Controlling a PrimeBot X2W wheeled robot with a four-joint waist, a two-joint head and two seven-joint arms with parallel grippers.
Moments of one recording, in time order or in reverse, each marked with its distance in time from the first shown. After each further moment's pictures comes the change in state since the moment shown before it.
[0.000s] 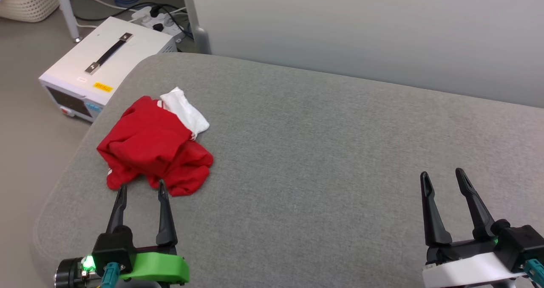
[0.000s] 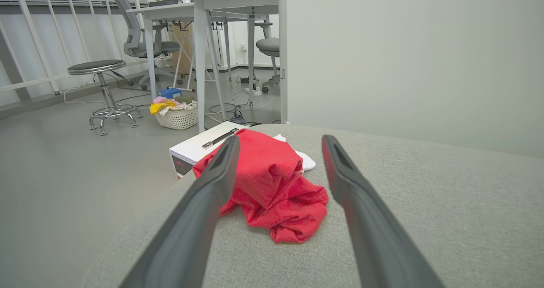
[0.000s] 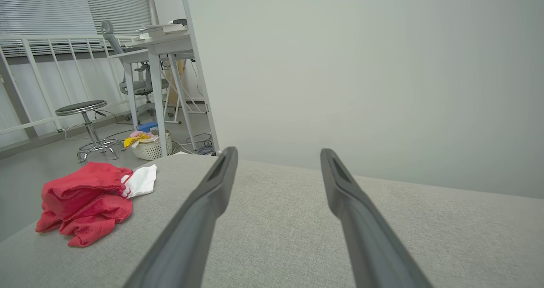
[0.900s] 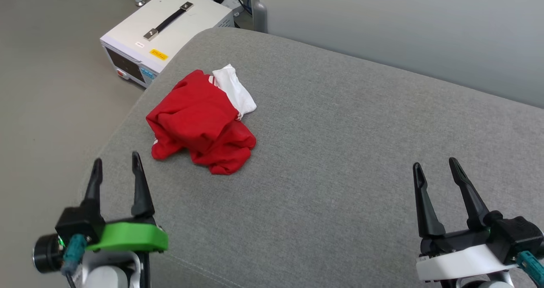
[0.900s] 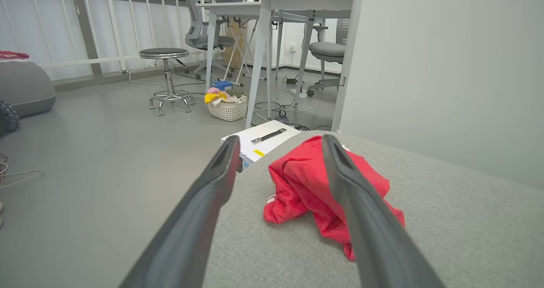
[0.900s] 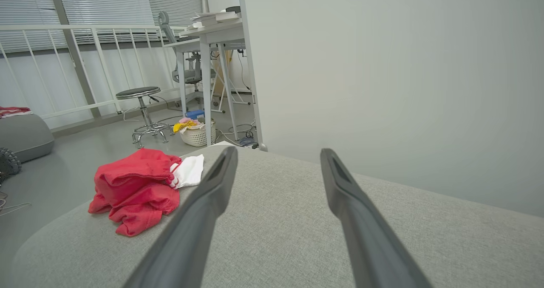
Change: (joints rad) left arm -0.105 0.001 0.096 0.057 -0.087 -0.064 0.000; right arm -0.032 0.001 0.022 -0.007 -0.029 0.000 0.000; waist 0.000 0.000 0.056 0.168
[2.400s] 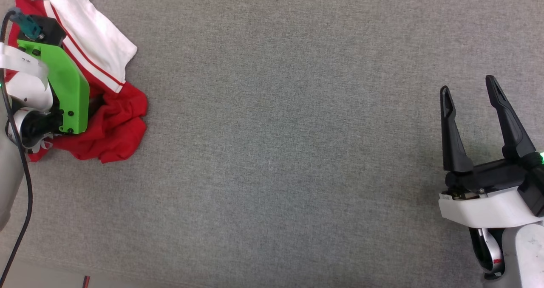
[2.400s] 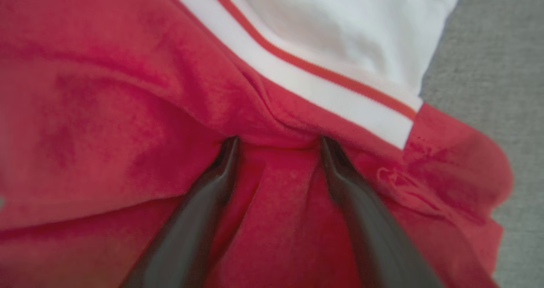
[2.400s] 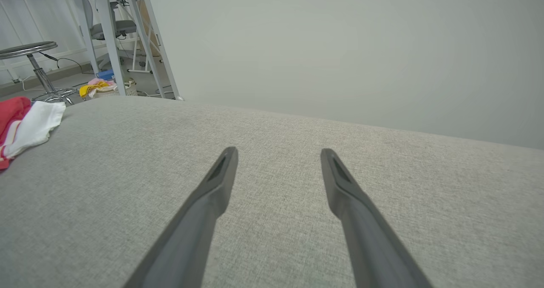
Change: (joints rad) left arm -0.888 0.628 -0.694 0.562 -0.702 -0.165 1.008; right arm -0.235 -0.072 -0.024 -0.082 -0.088 0.000 0.000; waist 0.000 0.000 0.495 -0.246
